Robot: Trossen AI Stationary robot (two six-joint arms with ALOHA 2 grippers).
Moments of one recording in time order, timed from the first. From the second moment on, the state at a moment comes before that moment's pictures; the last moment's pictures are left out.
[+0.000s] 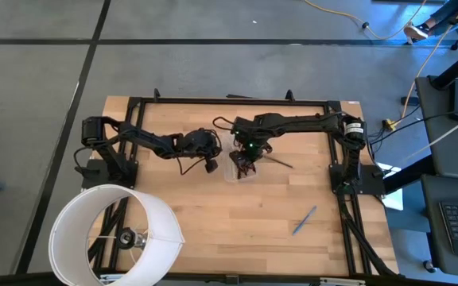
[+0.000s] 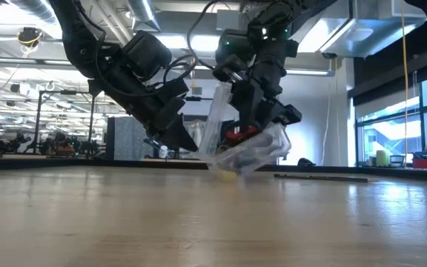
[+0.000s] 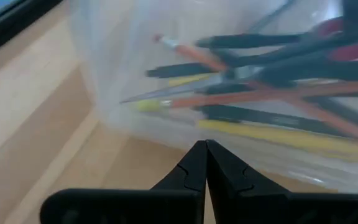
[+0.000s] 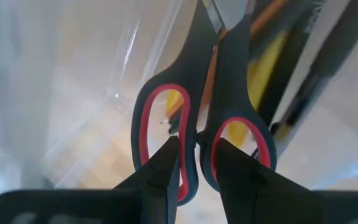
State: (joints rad) left arm 0.22 1.67 0.63 0.44 -0.10 -0.12; right arm -0.24 1.93 1.44 -0.81 -0.40 0.79
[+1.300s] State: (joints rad) left arm 0.21 1.67 0.63 0.41 -0.10 -0.08; right arm -0.24 1.94 1.44 -0.86 -0.10 0.57
